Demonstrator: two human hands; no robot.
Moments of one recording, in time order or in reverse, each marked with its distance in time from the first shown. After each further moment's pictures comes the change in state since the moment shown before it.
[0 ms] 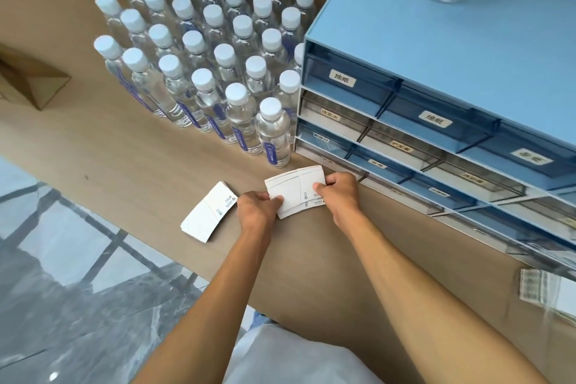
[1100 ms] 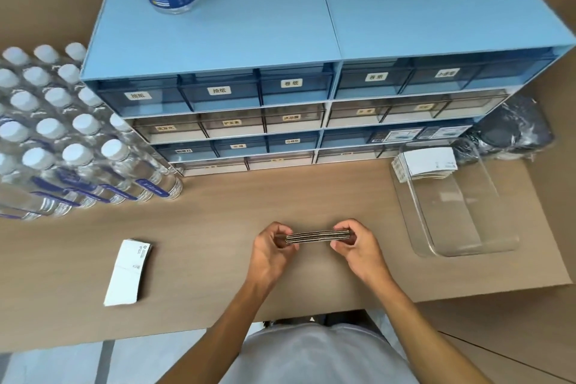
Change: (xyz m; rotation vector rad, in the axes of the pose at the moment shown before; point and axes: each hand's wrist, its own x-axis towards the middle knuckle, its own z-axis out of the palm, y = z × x) left_hand -0.129 -0.091 0.065 0.358 -0.785 0.522; right_hand -0.158 0.191 -0.149 0.270 0.253 -0.030
